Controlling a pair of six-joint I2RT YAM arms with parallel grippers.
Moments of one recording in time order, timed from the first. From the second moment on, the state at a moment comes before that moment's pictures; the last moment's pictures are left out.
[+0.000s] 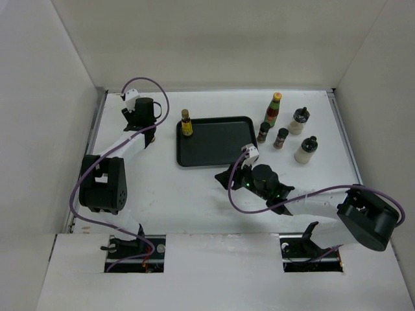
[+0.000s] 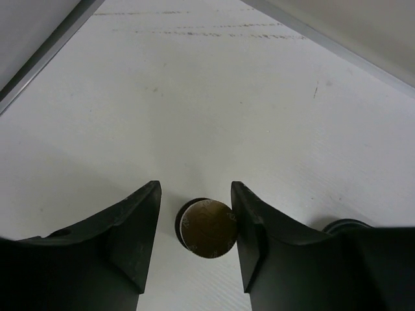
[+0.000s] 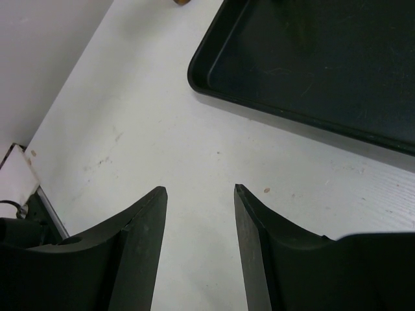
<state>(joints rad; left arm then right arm) -0.14 1.68 1.11 0.07 -0.57 -0.43 0.88 1.34 0.44 0.66 0.07 0.58</state>
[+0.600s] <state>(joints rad) -0.20 1.49 1.05 0.02 -0.58 -0.41 0.86 1.34 0.44 0.66 0.07 0.58</state>
